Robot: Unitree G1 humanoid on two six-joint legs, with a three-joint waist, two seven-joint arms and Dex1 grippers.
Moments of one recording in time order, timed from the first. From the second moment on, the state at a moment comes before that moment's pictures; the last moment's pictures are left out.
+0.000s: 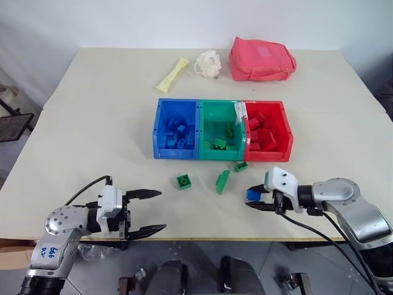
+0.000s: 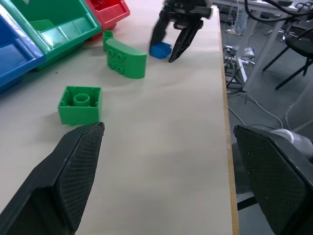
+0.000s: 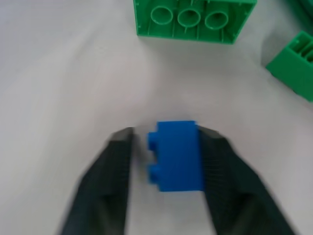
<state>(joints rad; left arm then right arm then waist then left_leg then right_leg) 0.03 0.63 0.12 -0.15 -0.51 0.05 -1.19 -0.23 -0.86 0.12 -0.24 0.25 0.43 1.08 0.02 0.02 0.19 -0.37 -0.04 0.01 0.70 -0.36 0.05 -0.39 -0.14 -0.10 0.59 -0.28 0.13</state>
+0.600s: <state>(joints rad) -0.05 0.46 0.13 -0.14 -0.45 0.02 -0.90 -0.58 -0.62 0.15 -0.11 0.27 0.40 1.04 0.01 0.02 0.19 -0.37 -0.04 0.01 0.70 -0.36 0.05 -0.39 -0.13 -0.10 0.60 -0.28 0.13</state>
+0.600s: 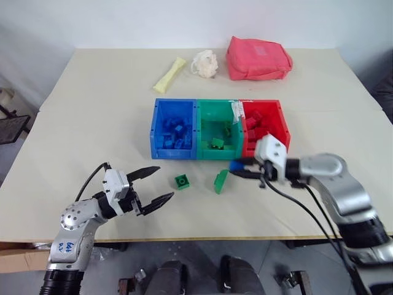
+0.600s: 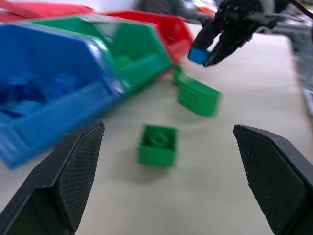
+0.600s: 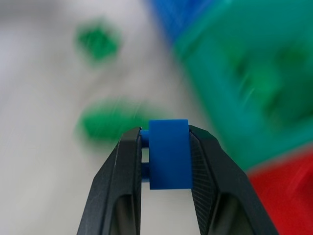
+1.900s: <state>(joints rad) -0.14 0.50 0.06 -0.13 -0.45 0.08 -0.95 -0.45 -0.73 0.08 -0.04 0.32 0.25 1.23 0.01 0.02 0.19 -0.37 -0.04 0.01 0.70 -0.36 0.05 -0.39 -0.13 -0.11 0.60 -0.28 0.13</state>
